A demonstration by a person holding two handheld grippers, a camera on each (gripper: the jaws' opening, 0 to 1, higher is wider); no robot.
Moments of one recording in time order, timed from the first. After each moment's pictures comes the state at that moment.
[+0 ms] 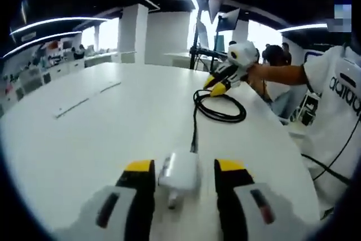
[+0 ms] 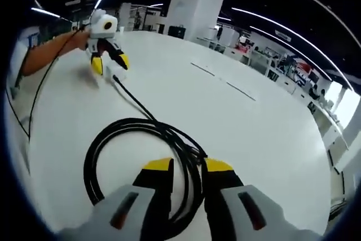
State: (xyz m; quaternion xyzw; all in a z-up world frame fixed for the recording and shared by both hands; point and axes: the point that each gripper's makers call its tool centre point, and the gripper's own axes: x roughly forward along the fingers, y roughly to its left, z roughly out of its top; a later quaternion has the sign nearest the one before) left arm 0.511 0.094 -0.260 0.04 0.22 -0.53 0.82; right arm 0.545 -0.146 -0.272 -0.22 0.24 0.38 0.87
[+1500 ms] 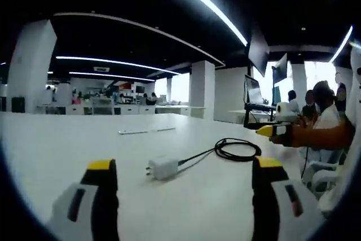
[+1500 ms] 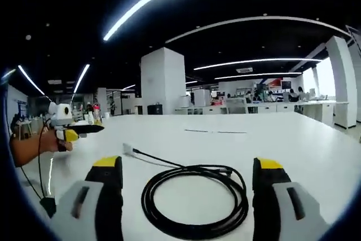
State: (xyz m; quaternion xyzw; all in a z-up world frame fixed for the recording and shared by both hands) left arm 0.422 0.144 -0.205 -0.04 0.00 -0.27 0.96; right arm 0.468 -0.133 -0.219 0.02 0.02 0.35 0.94
